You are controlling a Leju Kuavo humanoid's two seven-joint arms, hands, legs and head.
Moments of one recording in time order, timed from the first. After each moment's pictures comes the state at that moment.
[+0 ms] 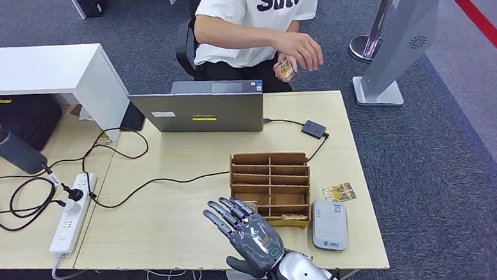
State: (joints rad) left arm -0.08 -0.09 0.93 -0.21 -1.14 0.03 0.10; right arm -0.15 0.05 0.80 -1.27 1.19 -0.29 -0.18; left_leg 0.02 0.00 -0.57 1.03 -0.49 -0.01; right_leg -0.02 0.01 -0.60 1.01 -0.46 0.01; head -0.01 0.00
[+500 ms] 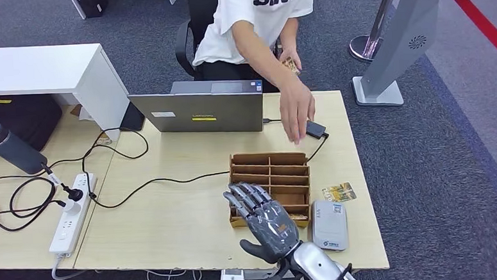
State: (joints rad) left arm -0.08 -0.09 0.96 -0.21 -1.16 0.03 0.10; right arm -0.14 0.03 0.70 -1.30 1.19 -0.32 -0.16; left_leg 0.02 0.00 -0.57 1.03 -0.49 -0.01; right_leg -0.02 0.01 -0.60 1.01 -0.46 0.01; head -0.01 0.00
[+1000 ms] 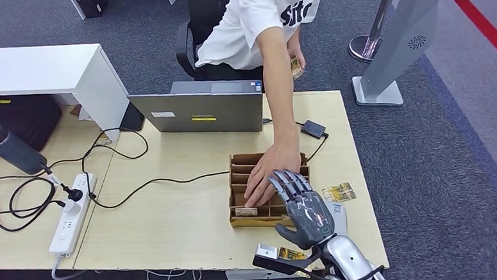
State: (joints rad) left arm -0.08 -0.09 0.97 -0.21 -1.18 0.03 0.10; right arm -0.08 -0.01 0.49 -1.31 1.22 -0.34 -0.17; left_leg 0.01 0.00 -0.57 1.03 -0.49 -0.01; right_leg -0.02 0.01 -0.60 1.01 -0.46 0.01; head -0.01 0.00
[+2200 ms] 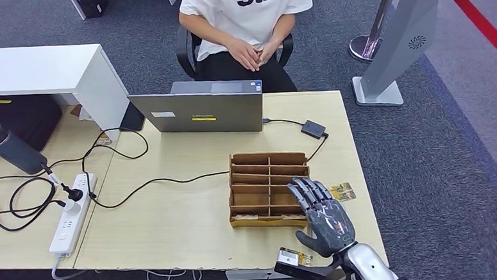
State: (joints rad) left arm -0.08 -0.09 1.00 -0.21 -1.20 0.03 0.10; right arm -0.01 -0.07 0.40 -1.33 1.23 -0.34 -0.24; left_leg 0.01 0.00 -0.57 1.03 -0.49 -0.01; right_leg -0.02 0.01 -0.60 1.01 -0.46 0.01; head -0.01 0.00
